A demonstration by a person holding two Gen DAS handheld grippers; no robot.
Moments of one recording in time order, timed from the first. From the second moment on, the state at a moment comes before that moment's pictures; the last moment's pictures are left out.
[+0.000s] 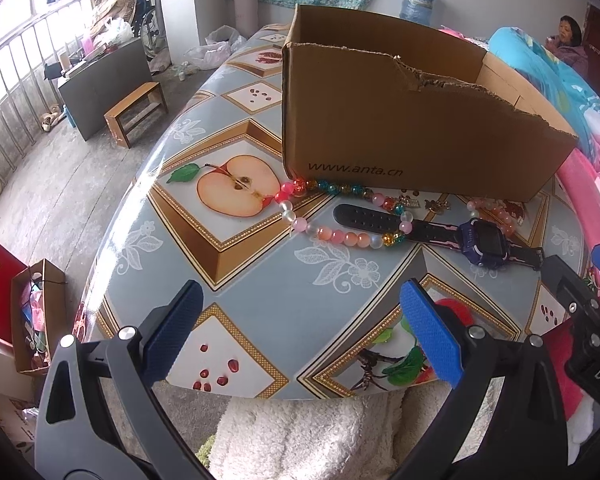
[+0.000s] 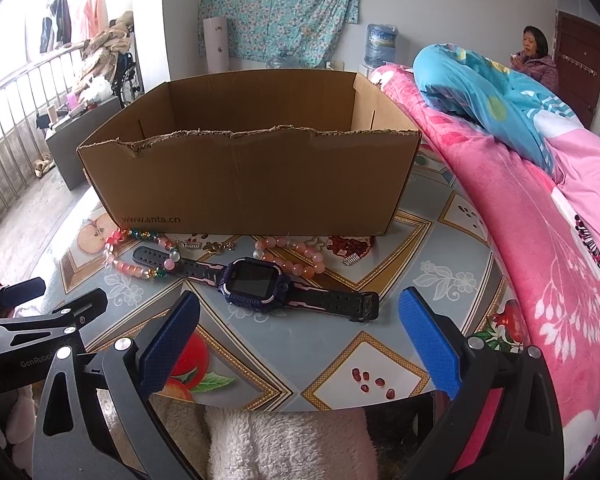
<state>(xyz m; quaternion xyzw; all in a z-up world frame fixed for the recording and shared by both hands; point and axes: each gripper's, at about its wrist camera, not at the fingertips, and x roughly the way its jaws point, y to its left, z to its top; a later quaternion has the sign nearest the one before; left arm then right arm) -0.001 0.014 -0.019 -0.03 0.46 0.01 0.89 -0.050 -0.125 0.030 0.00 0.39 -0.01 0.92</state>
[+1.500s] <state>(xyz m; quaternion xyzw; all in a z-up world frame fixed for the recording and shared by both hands) 0.056 0.052 -0.047 0.05 0.45 -0.12 0.88 0.054 -0.014 -0.015 0.01 0.51 0.15 0.85</state>
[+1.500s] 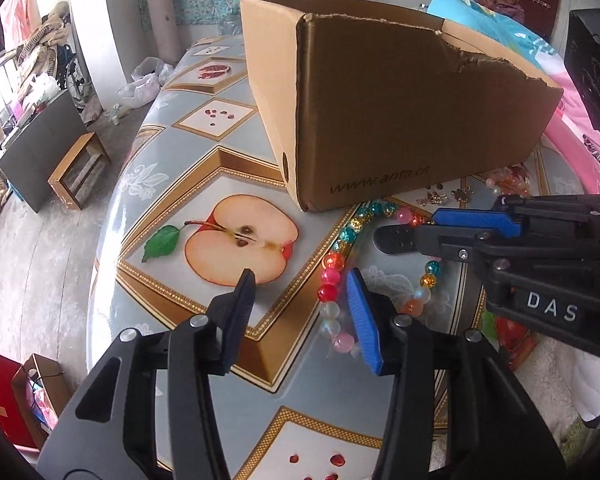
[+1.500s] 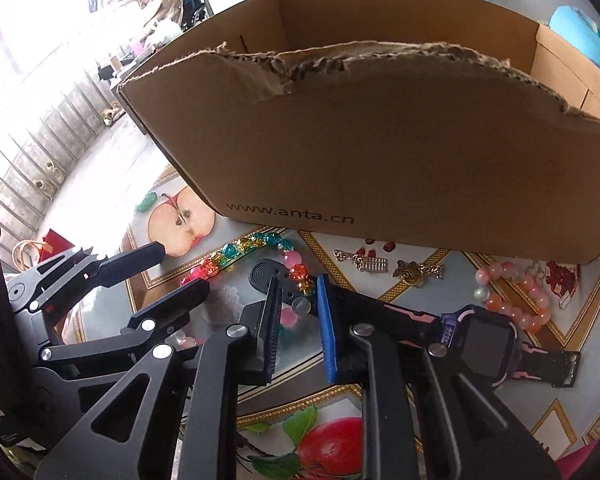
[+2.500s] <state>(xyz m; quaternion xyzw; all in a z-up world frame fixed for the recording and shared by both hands) 0.082 0.065 0.125 -0.07 0.32 -0.23 0.91 0.079 -0.026 0.156 -0.04 0.37 0.20 0.91</state>
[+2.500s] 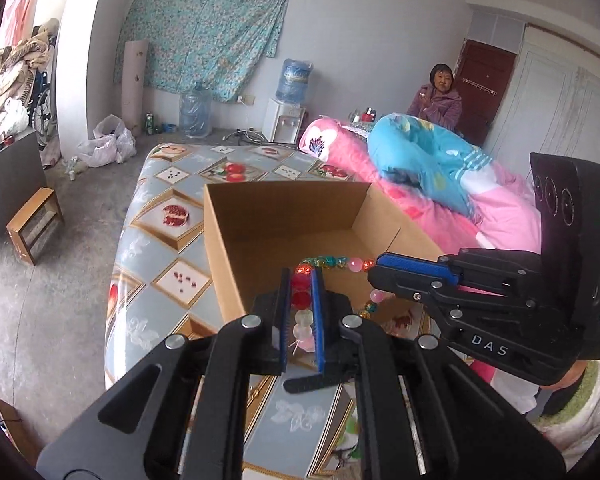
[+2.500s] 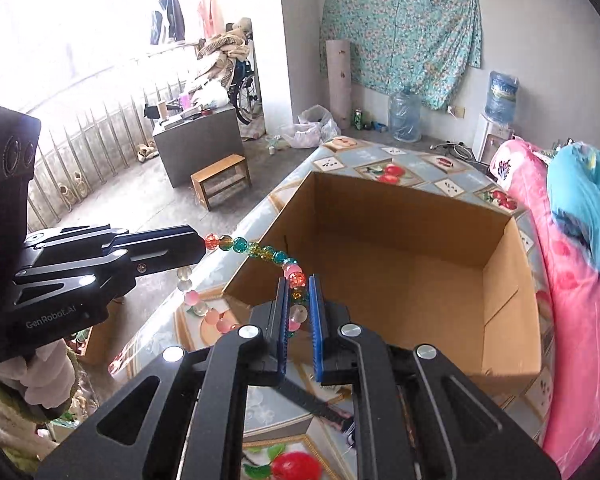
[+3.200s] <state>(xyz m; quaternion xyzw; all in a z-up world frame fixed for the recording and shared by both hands) 0.264 -0.001 0.063 0.04 0.48 -0.10 0.87 0.311 -0.087 0.029 0.08 0.60 0.20 0.77</state>
